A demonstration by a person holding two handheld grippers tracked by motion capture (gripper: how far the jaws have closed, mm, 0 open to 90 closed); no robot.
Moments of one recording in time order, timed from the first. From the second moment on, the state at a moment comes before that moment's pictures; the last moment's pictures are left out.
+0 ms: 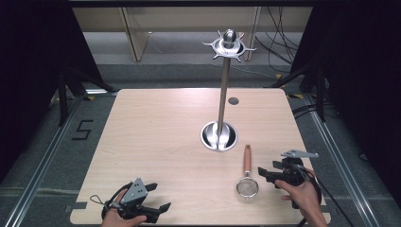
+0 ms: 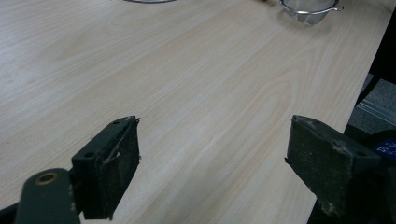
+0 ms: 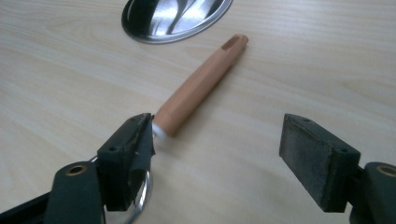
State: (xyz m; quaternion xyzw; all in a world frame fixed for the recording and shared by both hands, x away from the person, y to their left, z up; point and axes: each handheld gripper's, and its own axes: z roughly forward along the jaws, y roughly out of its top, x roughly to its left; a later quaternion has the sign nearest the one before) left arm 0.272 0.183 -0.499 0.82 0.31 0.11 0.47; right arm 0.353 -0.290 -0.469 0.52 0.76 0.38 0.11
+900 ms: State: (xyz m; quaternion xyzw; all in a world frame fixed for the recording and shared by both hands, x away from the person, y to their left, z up) left arm 0.272 0.182 -0.498 0.82 0.31 0.11 0.47; right arm 0.413 -0.225 -0.484 0.51 0.82 0.22 0.10
